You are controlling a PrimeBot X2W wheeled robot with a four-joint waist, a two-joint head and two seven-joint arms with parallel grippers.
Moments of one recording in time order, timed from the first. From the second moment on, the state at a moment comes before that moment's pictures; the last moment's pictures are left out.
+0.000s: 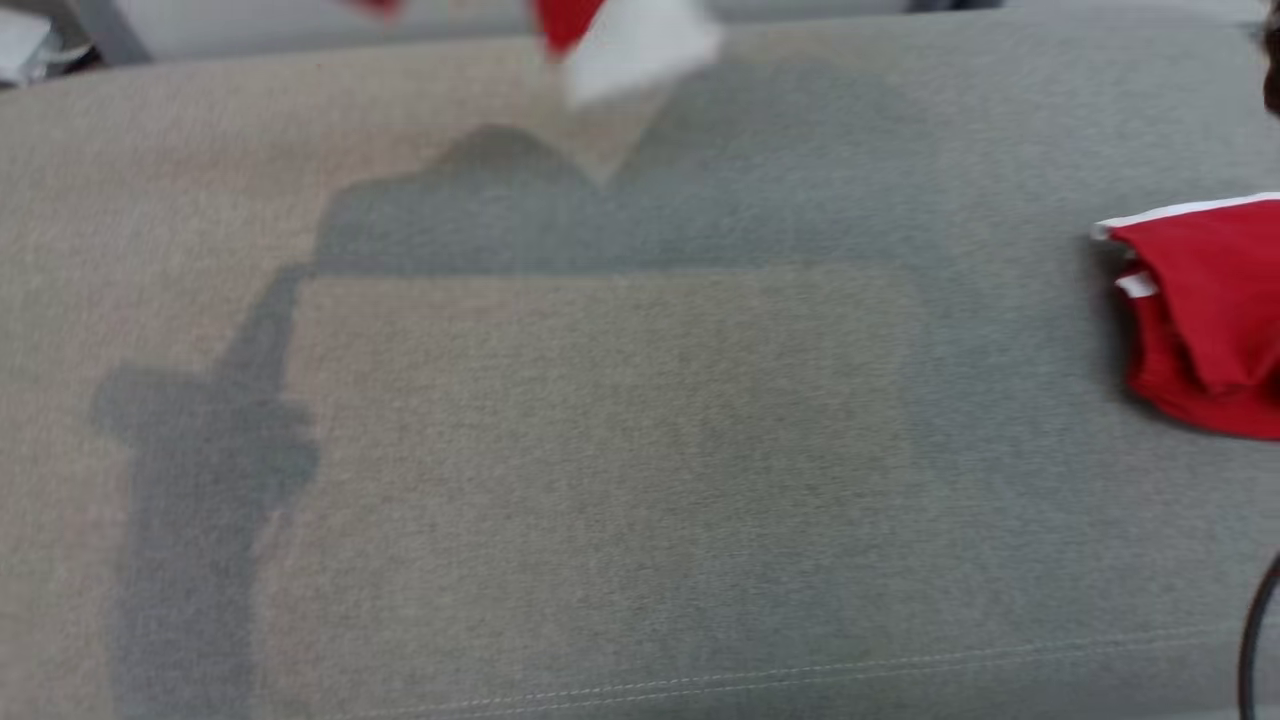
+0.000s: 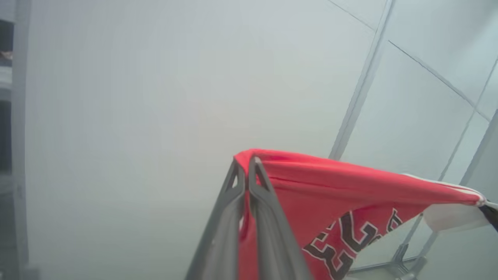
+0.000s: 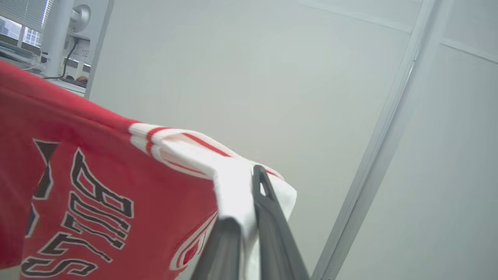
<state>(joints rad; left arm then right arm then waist) -1.34 0.54 -0.40 0.60 -1.14 -0.07 0.20 -1.46 -0.22 0.43 0.76 0.25 0.14 -0.07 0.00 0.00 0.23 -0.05</state>
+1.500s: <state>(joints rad) -0.15 0.51 -0.56 0.20 -1.00 0.22 -0.16 -0.06 -0.07 0.28 0.15 0.39 0.13 0.16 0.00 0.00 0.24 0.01</state>
